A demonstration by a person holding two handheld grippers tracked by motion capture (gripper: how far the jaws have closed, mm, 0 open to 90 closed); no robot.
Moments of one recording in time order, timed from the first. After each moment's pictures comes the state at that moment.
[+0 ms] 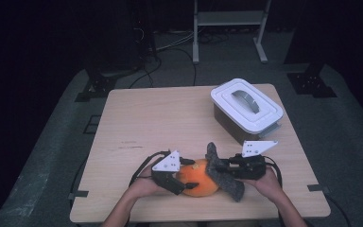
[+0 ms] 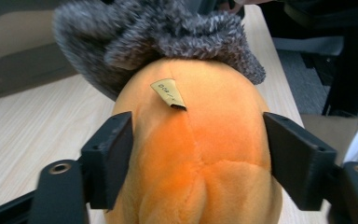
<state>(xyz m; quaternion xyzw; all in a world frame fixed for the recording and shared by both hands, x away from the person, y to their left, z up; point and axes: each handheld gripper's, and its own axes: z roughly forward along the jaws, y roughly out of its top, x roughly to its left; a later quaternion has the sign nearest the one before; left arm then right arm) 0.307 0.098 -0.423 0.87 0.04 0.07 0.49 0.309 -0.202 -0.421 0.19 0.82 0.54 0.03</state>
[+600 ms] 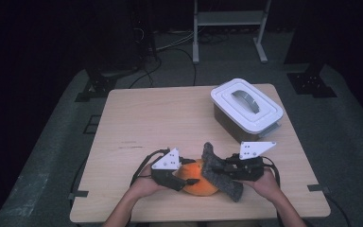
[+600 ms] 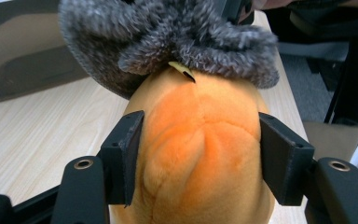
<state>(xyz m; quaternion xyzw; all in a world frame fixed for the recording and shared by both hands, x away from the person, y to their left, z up) 0.305 0.100 -0.414 0.86 0.04 0.07 0.50 0.302 -0.191 -0.409 0.15 0.82 0.54 0.05</state>
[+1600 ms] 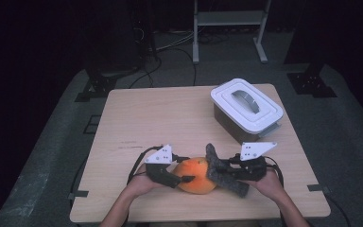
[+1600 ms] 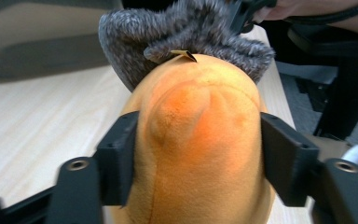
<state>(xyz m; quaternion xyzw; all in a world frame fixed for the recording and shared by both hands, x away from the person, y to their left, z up) 0.315 0.112 -0.417 0.85 0.08 0.04 0.52 0.302 -0.196 -0.407 0.15 0.83 0.53 0.07</state>
